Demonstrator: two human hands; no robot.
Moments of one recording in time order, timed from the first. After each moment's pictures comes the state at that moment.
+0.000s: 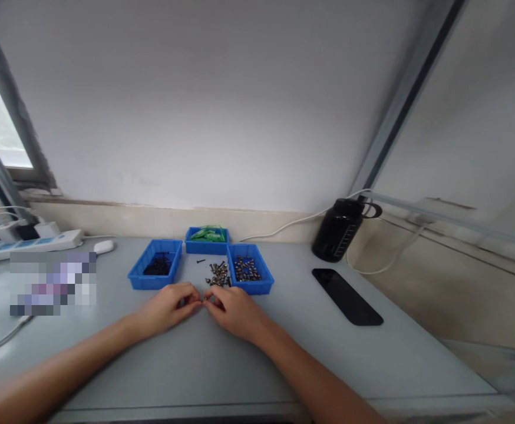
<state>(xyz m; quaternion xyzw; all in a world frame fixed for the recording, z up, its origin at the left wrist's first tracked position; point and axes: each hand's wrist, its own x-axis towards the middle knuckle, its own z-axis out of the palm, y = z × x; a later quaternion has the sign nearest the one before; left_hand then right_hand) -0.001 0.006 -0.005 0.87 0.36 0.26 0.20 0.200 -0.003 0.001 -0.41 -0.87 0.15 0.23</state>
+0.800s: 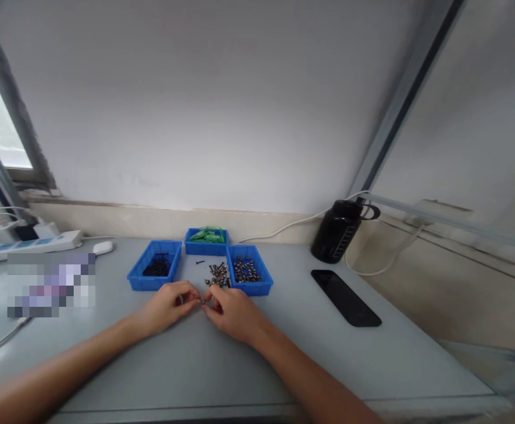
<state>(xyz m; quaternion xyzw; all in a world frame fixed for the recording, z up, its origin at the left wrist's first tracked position) 0.003 0.007 -0.003 0.84 0.39 0.29 0.24 0.198 -0.005 0.001 -0.41 -0.86 0.15 0.25</state>
